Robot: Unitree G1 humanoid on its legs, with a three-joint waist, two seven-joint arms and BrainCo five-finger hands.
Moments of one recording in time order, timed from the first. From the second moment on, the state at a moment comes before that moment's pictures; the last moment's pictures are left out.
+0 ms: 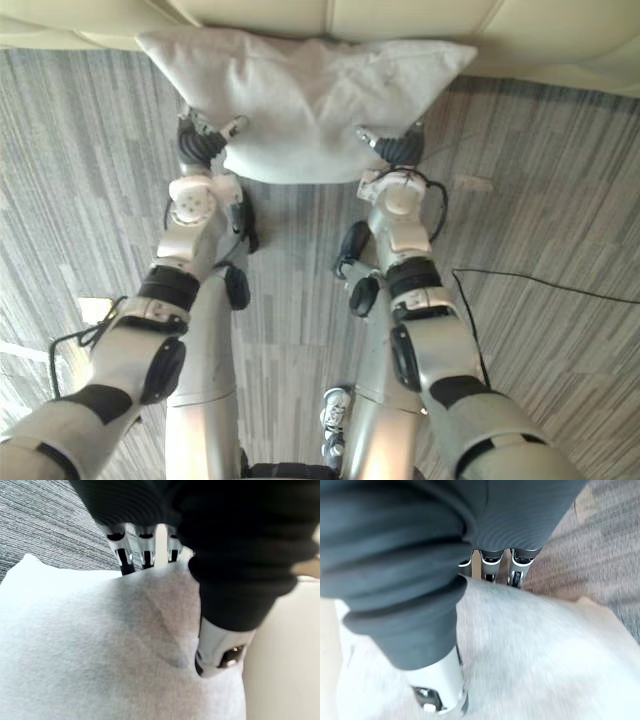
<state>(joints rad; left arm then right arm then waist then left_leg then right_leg) -0.98 0.14 -0.03 0.68 -0.24 -0.14 0.44 -1.04 -0.21 -0.05 0.80 0.23 -0.11 -0.41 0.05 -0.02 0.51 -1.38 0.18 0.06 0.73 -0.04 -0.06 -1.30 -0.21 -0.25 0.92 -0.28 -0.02</state>
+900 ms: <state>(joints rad) -0.30 0.09 -0.26 0.04 -0.26 -0.26 0.45 -0.14 -0.09 0.08 0.00 0.19 -0.21 -0.39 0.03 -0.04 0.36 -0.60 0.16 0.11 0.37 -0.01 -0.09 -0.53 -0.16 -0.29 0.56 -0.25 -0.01</state>
